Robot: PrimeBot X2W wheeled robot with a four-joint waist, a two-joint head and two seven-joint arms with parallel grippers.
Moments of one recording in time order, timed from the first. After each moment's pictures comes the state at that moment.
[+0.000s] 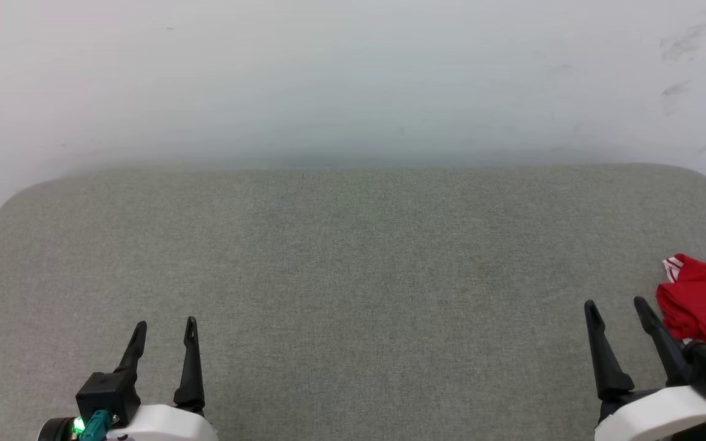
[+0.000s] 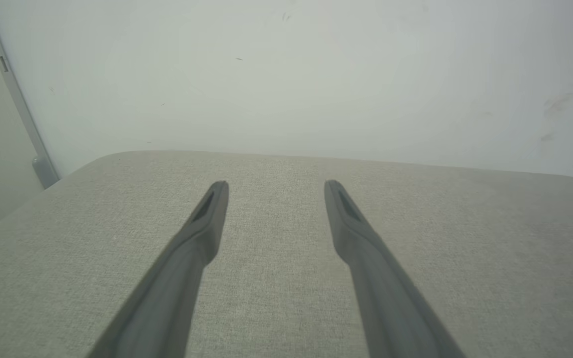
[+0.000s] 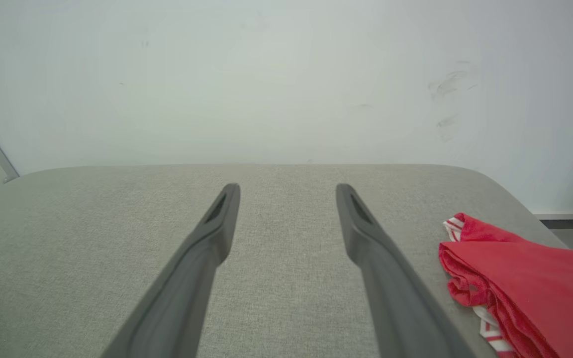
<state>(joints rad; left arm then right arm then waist) 0.04 0.28 -0.20 0.09 -0.37 0.18 -0.26 0.11 -0.05 -0.08 -0.13 0.15 0.13 0.03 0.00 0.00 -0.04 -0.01</state>
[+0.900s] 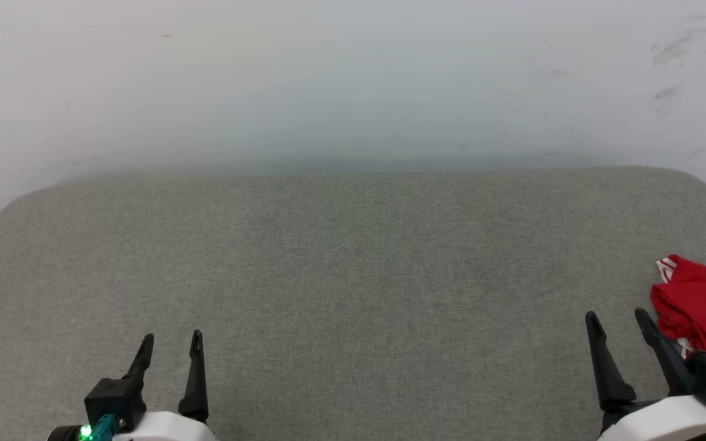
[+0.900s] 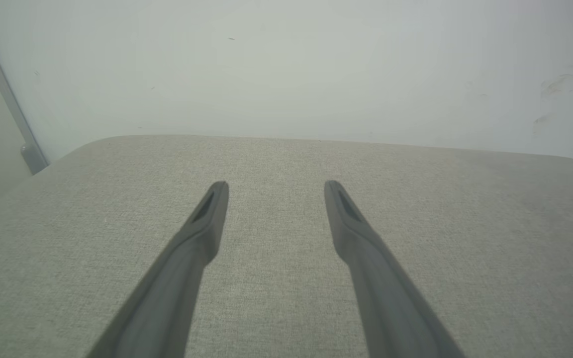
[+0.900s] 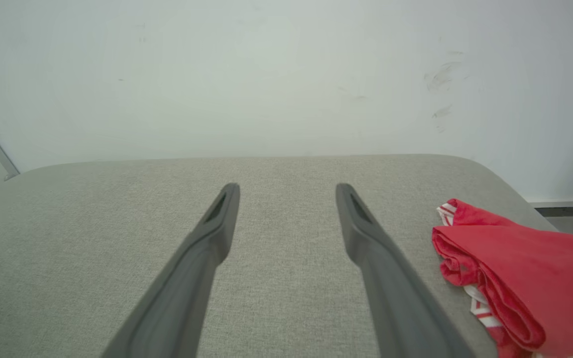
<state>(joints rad) 0.04 0.27 -0.21 0.16 -0.38 0.16 -0.26 0.15 -0.05 -0.07 -0.17 0.16 0.13 0.06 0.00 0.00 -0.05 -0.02</state>
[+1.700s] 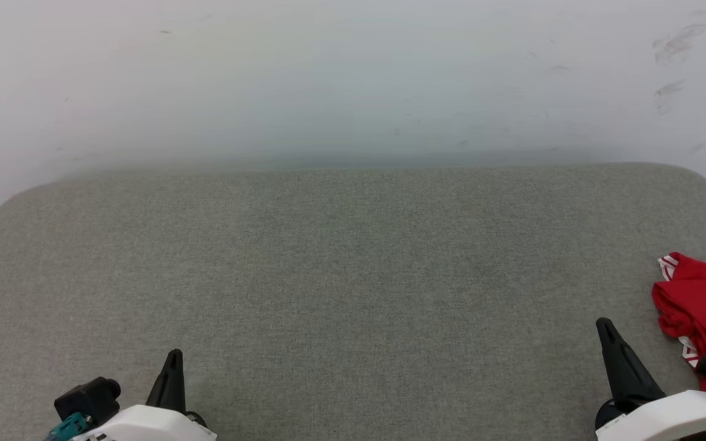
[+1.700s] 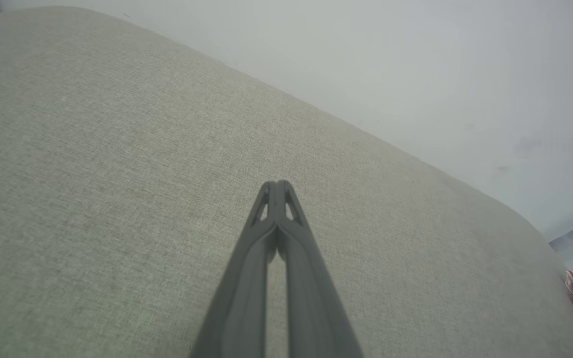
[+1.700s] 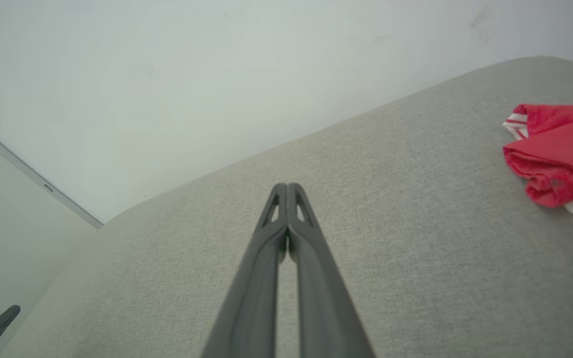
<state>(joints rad) 0.03 0.20 -0.13 0.21 -0.69 0.09 -0.16 0.11 -0.05 -0.07 -0.03 0.54 0.13 0.06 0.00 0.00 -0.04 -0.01</state>
